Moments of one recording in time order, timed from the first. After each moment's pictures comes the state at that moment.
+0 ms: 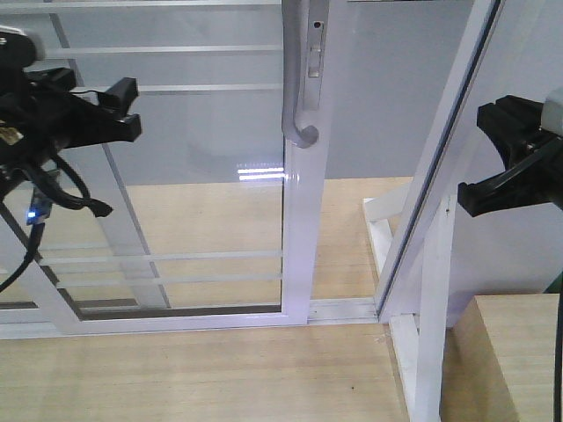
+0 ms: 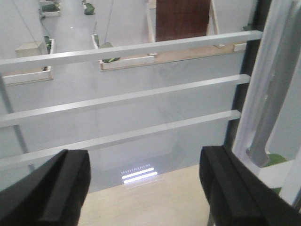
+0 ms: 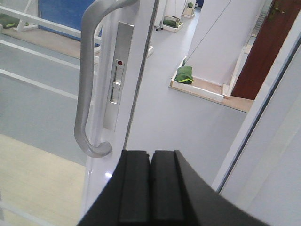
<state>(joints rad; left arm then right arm) -0.33 1.35 -0.76 -0.19 -0.30 0.19 0.29 0.89 -0.56 -0.04 -0.07 -0.16</state>
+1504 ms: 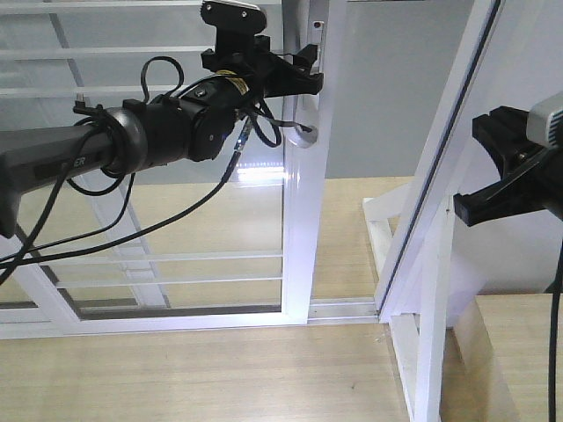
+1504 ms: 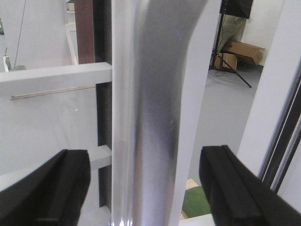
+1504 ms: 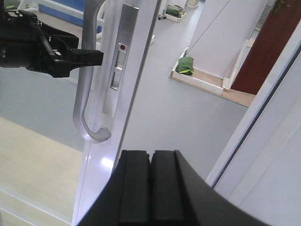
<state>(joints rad) -0.55 2.10 -1.54 -0.10 -0.39 0.00 0.29 0.91 -0.55 -0.03 -0.04 -0.21</state>
